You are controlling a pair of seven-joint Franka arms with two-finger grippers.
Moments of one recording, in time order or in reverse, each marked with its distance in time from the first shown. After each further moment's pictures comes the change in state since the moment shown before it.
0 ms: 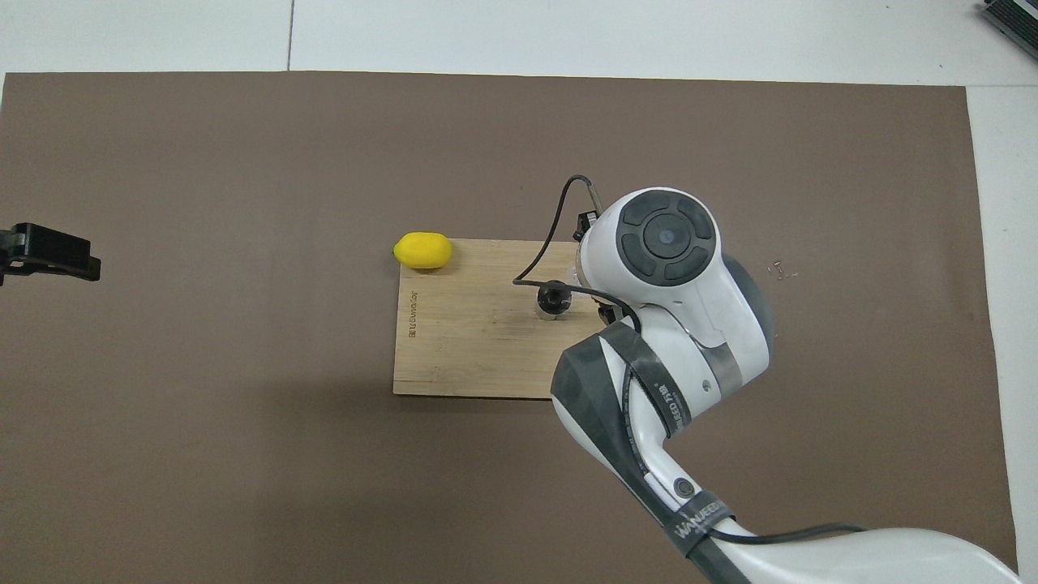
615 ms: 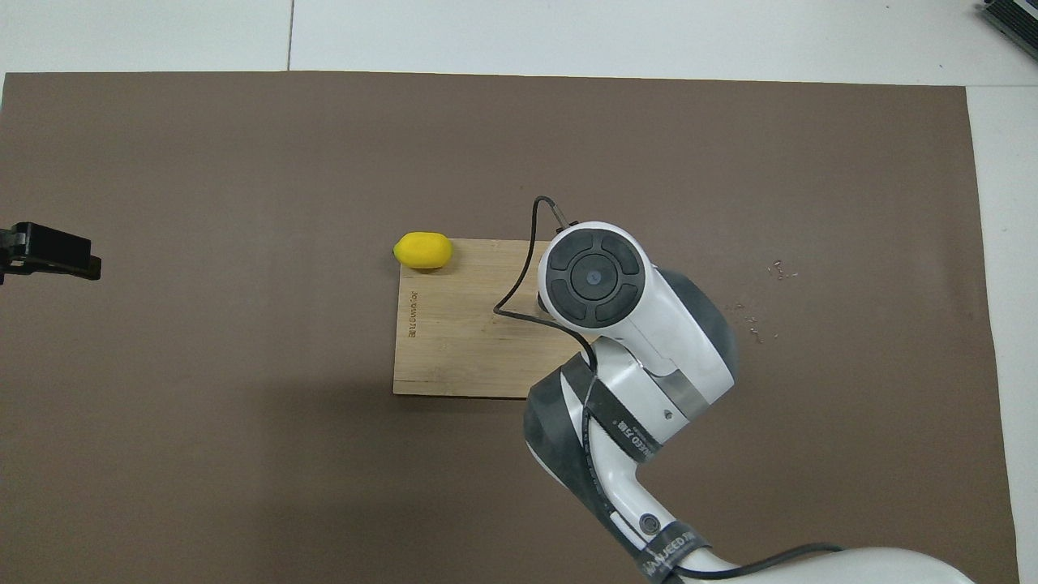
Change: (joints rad) left arm 0.000 -0.003 -0.003 0.000 0.000 0.003 0.000; right arm 0.059 -0.001 0.001 0.011 -0.161 -0.042 0.000
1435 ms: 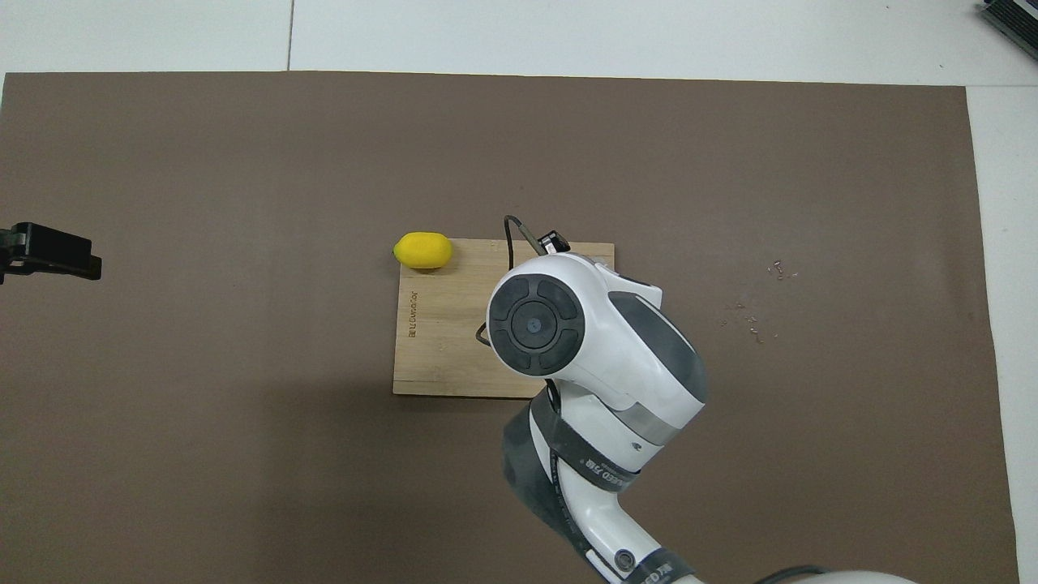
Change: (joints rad) left arm 0.000 -0.003 -0.002 0.000 0.000 0.001 0.000; right arm 0.054 -0.007 0.002 0.005 -0.120 -0.022 0.000
